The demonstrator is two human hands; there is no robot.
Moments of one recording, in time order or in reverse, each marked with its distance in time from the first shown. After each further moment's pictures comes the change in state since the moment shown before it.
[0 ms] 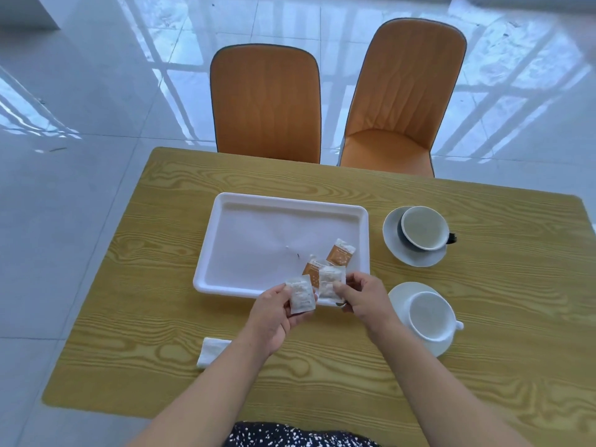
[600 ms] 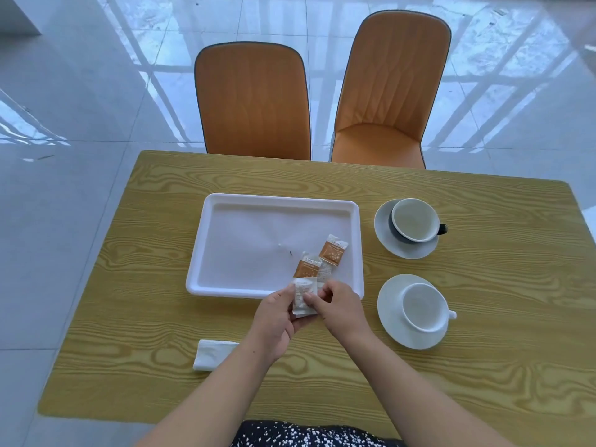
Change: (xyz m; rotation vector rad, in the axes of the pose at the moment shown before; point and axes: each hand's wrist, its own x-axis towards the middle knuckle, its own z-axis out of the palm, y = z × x) left_hand -0.004 -0.017 0.010 0.002 -0.063 -0.011; right_hand -0.012 0.019 0.031 -0.369 0.090 -0.083
